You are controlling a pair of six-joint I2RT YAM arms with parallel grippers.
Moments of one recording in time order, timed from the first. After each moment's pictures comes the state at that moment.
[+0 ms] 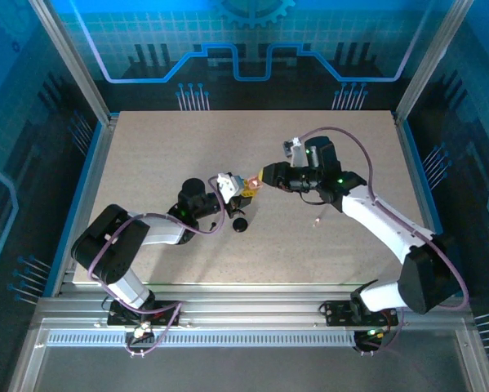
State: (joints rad) left arm -0.50 1.64 0.59 0.96 0.54 0.15; right arm 0.46 1.39 1.06 -0.25 -0.57 0.71
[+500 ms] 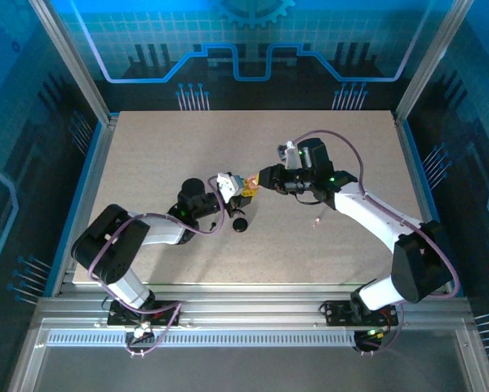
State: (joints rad) left arm -0.50 1.64 0.59 0.98 0.54 0.15; right arm 0.47 1.47 1.06 -0.23 -0.59 0.73
